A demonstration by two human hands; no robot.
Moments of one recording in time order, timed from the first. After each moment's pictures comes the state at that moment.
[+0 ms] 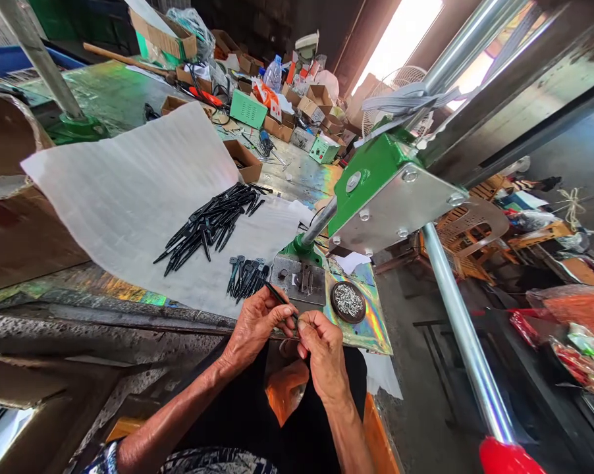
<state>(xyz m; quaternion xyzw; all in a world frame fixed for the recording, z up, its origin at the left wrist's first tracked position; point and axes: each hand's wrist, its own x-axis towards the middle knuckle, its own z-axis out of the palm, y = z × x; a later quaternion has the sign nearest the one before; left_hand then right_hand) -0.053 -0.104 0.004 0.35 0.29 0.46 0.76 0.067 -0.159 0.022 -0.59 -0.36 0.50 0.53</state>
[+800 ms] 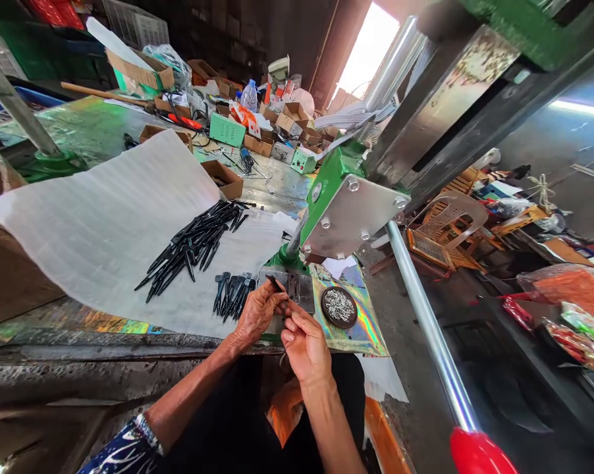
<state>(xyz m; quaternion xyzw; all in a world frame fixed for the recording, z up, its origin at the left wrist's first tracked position) -0.017 -0.055 -0.020 0.50 0.36 0.45 0.65 0.072 -0.125 0.009 -0.43 -0.05 0.61 0.67</state>
